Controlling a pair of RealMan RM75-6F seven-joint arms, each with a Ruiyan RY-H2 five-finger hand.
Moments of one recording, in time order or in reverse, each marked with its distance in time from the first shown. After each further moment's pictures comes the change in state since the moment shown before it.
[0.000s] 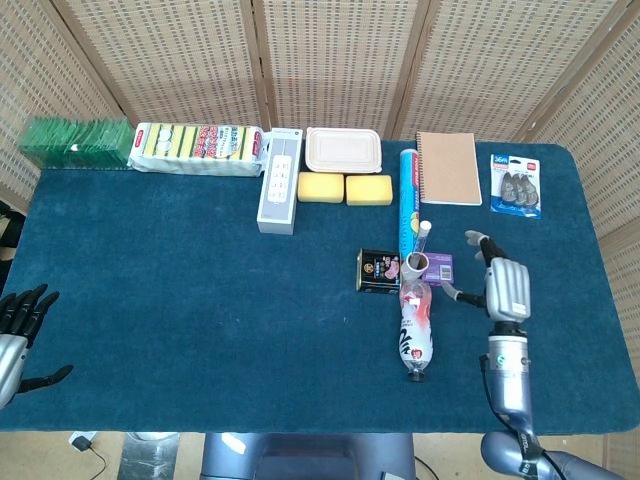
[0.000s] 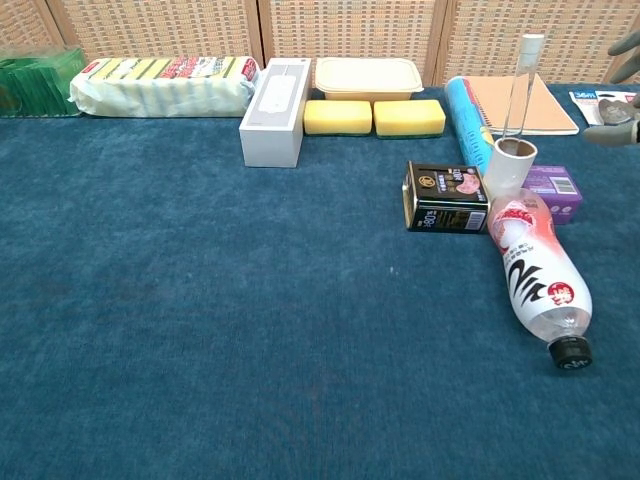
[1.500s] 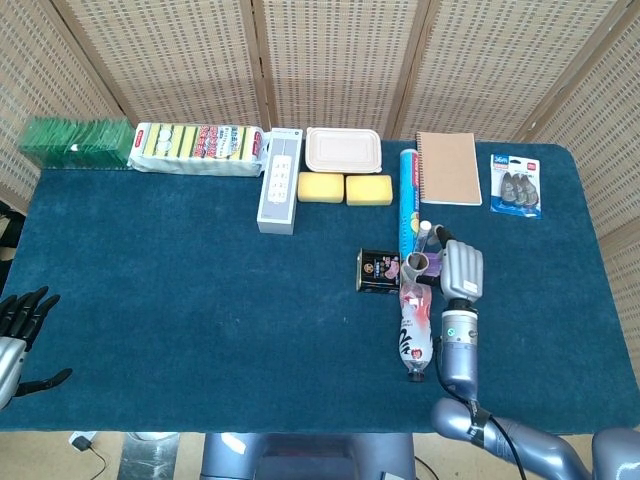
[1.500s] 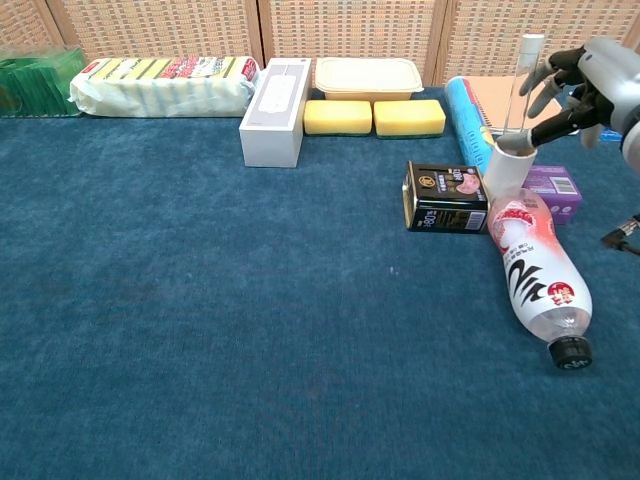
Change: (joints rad) left arm 0.002 0.013 0.013 0.015 0.029 0.007 -0.040; right arm 0.193 -0.182 0.085 0.075 0.251 -0.029 -0.230
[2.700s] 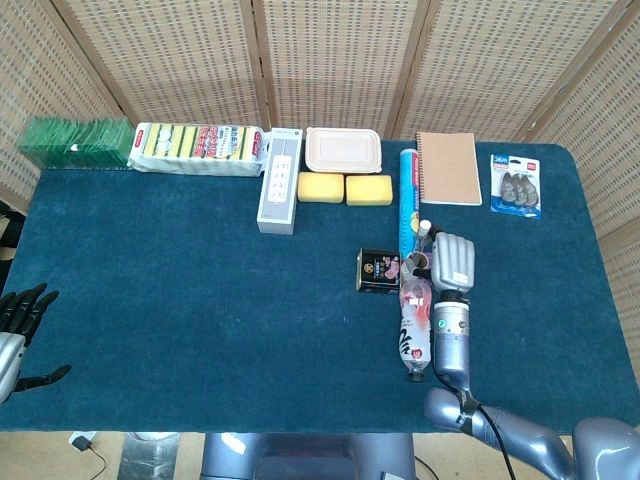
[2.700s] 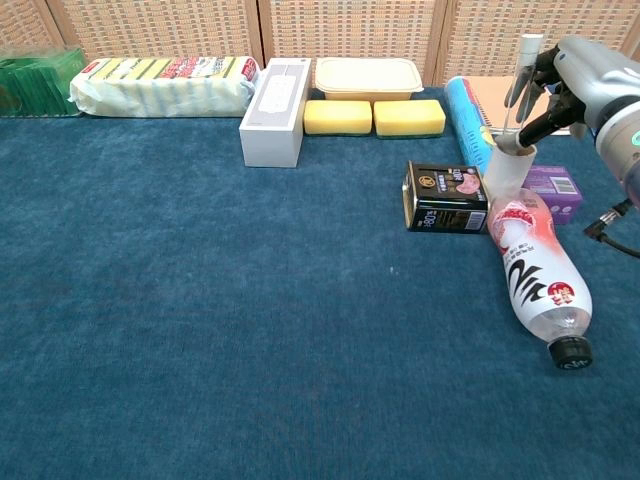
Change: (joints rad) left arm -0.013 0.007 -0.010 -0.004 -0.028 -0.031 -0.006; right arm 0.063 -0.042 -0.006 0.134 -0.028 -0.022 -0.017
